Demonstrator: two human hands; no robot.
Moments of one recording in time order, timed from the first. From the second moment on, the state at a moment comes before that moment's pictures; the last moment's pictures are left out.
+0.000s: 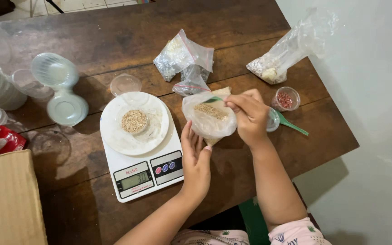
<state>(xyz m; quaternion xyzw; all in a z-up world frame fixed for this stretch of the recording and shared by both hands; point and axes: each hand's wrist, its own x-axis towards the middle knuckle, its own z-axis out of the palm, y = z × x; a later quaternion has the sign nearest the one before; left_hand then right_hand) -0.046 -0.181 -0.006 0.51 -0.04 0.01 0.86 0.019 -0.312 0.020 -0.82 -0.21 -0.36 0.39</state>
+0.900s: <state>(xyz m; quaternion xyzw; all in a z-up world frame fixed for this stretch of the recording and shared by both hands) -0.050 -0.176 0.008 0.53 -0.07 -0.03 0.84 0.034 -0.331 -0.021 -0.82 -0.03 -0.11 0.55</state>
